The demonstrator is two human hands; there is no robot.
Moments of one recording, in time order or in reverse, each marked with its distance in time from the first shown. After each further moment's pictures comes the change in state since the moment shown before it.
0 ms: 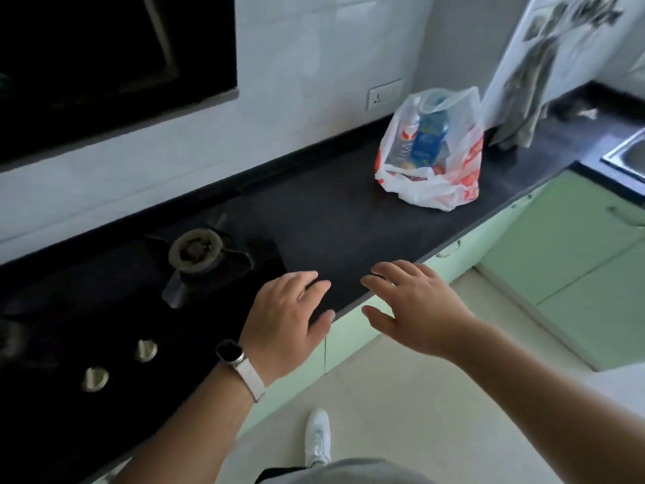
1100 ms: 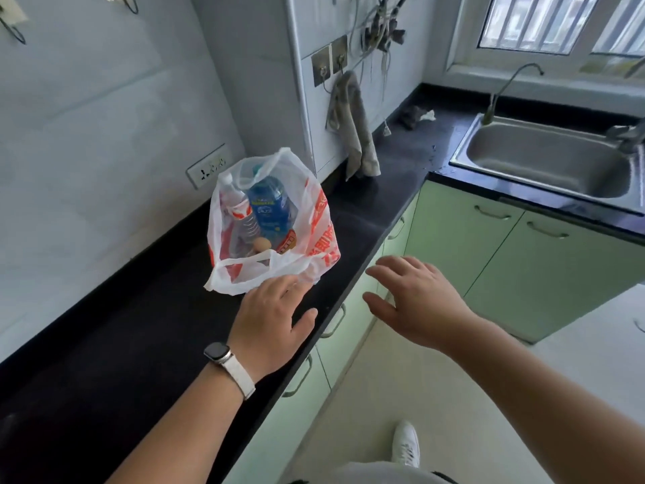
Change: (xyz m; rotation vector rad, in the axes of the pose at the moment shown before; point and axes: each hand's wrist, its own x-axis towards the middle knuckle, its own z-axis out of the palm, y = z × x) left_hand 0.352 0.151 0.143 -0.032 -0.139 0.282; right_hand 0.006 0.361 -0.015 0.213 0.116 0.482
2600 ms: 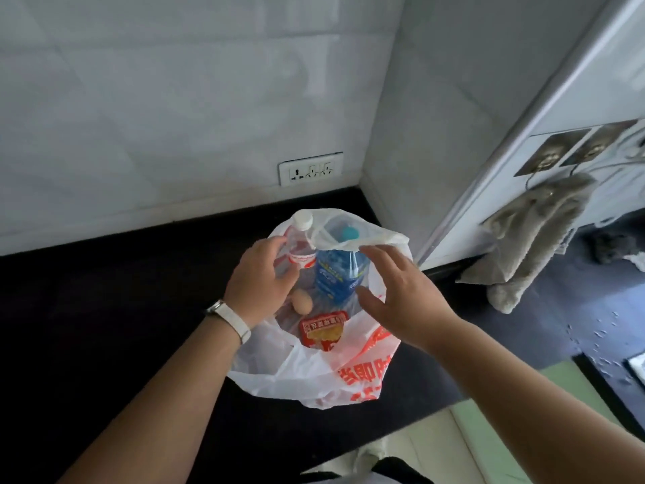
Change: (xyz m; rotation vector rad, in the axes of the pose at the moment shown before) left_hand 0.195 -0.194 0.050 -0.345 0.284 -0.904; right_hand 0.387 -0.004 0.007 0.171 -0.151 -0.569
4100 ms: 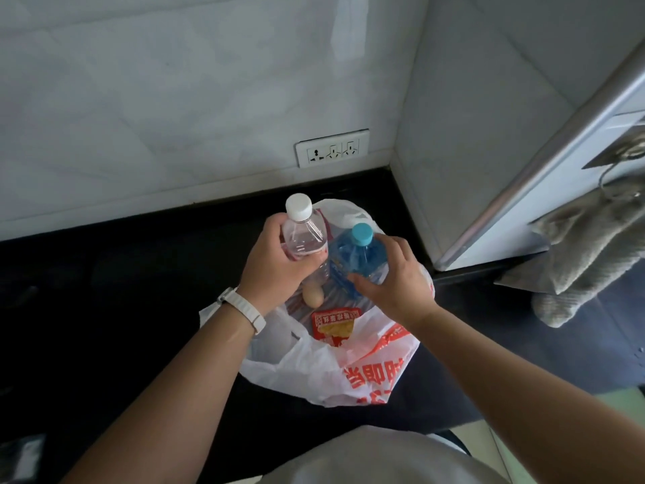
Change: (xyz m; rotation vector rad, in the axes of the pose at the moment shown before) left_hand 0.015 0.024 0.015 -0.315 0.082 -0.193; right_hand 0.059 0.059 0.080 0.349 0.033 0.200
